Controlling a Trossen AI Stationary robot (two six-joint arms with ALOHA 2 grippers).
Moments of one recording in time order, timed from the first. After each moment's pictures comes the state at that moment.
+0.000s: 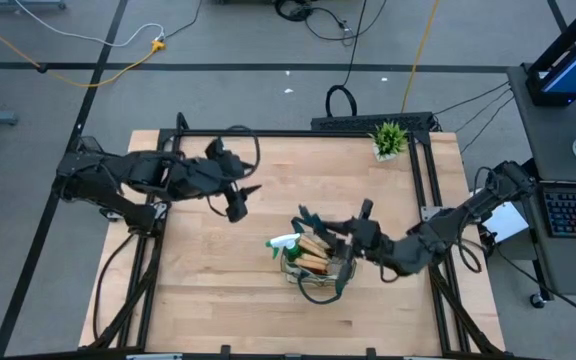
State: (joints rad) left arm -0.15 1.33 1.57 -0.87 -0.50 -0.20; right arm 0.58 1.37 1.18 0.13 0.94 0.18
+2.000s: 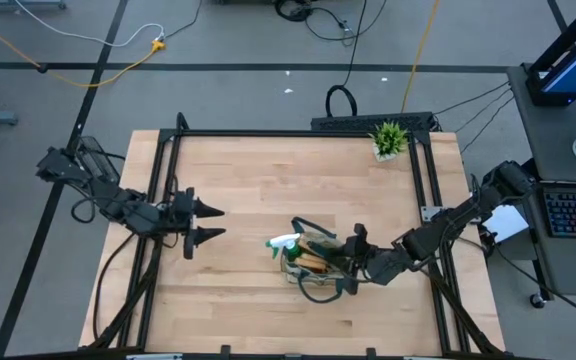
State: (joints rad) left arm -0.51 0.67 0.56 -0.19 -0.56 -0.46; right arm 0.57 1.37 0.72 0.03 0.60 0.64
